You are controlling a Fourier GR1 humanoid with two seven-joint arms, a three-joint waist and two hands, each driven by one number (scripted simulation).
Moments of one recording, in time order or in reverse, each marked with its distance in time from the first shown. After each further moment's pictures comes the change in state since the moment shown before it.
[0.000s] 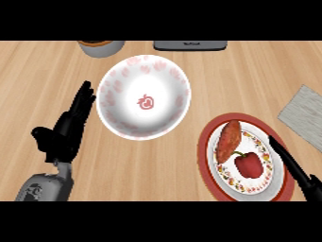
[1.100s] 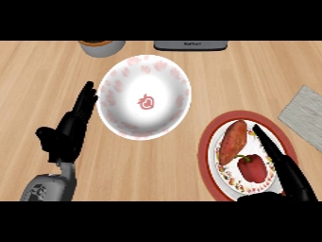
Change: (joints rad) left arm 0.002 -0.054 0.033 -0.006 -0.057 -0.038 0.012; right arm -0.172 0.153 -0.045 0.337 0.239 -0.038 -0.052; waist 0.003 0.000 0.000
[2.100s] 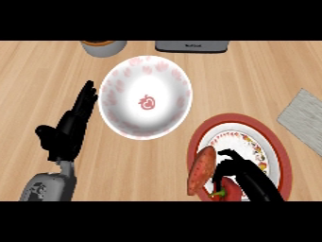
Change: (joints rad) left arm -0.009 -0.011 0.024 0.012 -0.009 -0.031 -0.003; right arm -0.038 0.031 0.200 0.037 0.192 0.099 -0.161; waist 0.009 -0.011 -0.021
